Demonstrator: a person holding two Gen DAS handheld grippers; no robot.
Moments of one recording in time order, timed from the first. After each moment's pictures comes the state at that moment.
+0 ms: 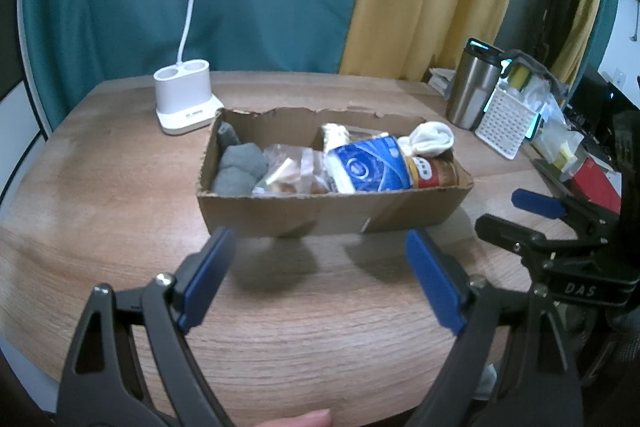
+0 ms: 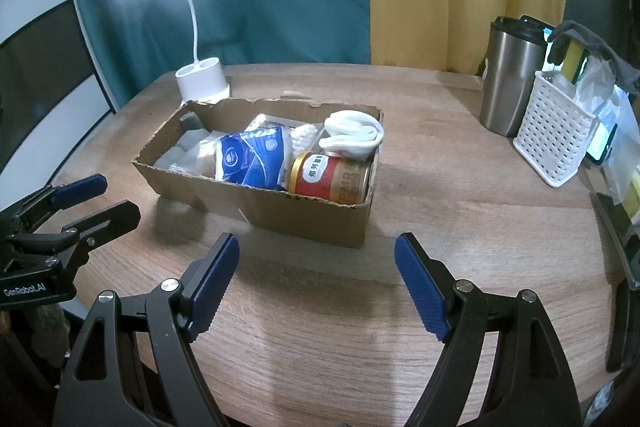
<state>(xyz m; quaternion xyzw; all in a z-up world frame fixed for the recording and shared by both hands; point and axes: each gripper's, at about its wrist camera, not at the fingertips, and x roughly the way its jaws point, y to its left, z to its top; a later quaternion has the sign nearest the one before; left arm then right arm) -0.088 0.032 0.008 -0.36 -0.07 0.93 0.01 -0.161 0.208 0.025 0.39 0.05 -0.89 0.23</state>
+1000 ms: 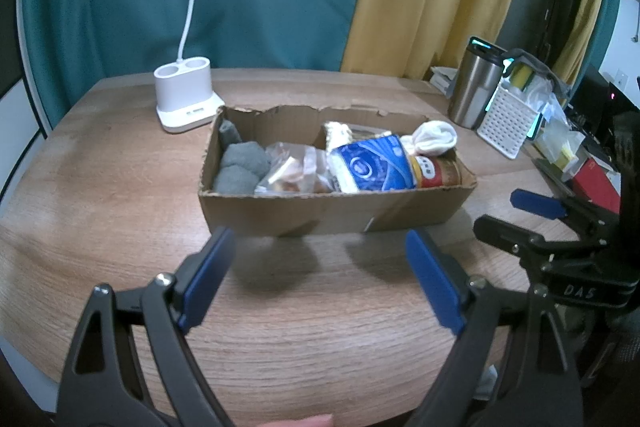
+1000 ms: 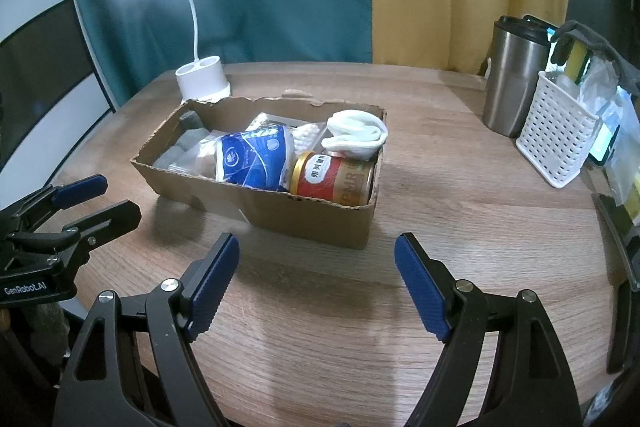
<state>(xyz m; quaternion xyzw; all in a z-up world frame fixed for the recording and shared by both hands) -0.089 0.031 0.006 -0.36 -0.07 0.93 0.01 -0.162 0.203 0.022 0.39 0.05 -0.89 0.23</state>
